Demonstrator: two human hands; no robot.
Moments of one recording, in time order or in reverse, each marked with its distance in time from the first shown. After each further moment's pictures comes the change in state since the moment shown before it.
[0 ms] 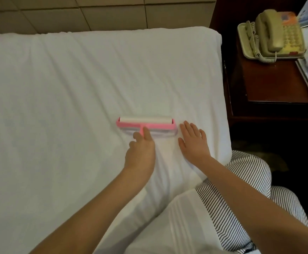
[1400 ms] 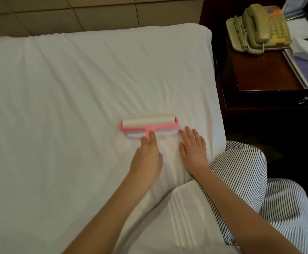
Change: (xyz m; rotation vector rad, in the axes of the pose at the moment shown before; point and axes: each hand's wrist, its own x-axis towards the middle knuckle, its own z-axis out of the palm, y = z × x) left_hand -0.041 0.018 0.016 -0.191 -0.189 0.104; right_hand -0.048 0.008 0.043 0.228 0.191 0.061
